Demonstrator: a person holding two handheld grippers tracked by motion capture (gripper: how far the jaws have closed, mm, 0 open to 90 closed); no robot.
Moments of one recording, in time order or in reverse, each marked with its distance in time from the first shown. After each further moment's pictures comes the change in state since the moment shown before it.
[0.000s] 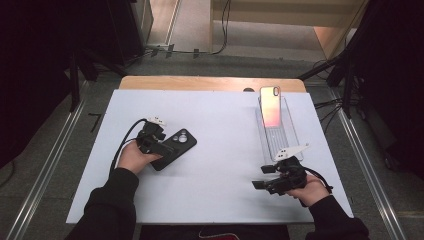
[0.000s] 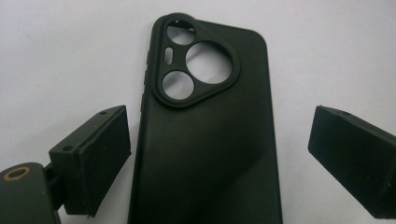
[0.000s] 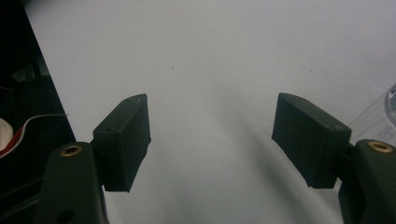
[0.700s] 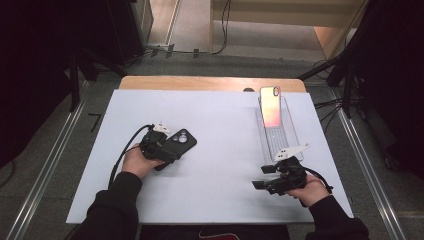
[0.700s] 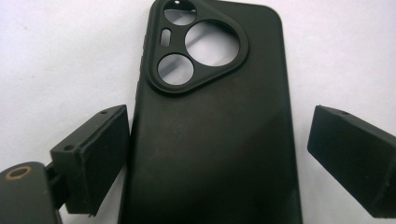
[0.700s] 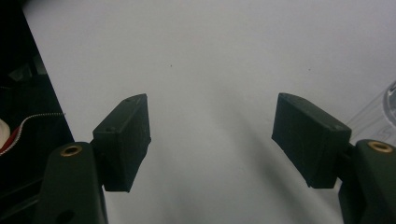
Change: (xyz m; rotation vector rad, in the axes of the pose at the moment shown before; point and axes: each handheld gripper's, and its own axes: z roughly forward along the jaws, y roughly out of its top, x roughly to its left) left arm -0.018 -0.013 0.013 -0.008 0.153 0.094; right arm 0.000 0.000 0.000 0.003 -0.006 -0.003
